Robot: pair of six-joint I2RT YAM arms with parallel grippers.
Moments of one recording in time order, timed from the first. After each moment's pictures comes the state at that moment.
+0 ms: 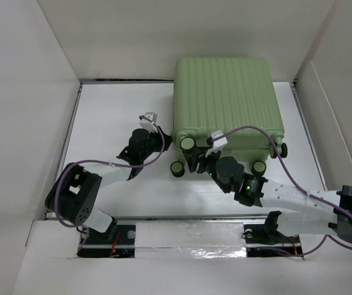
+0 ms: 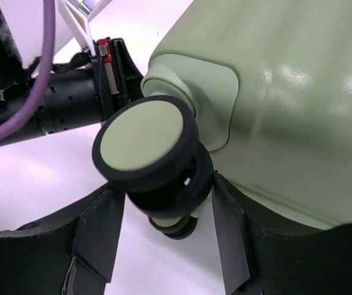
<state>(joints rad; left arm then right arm) -0.50 1.47 0.59 0.56 0.07 -0.54 1.12 1.12 0.66 0.32 0.53 0.28</state>
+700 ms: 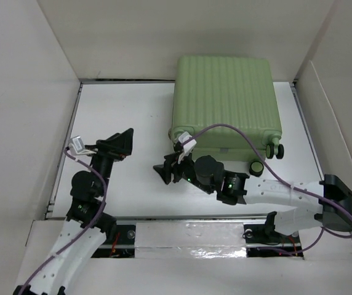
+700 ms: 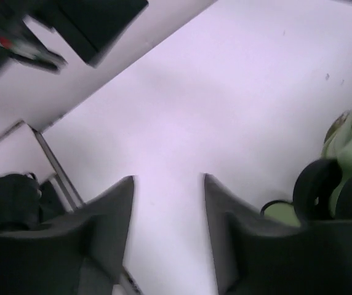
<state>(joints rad) -0.40 0.40 0.37 0.27 -0.22 -0.80 1.24 1.33 0.91 0.31 0.36 0.27</state>
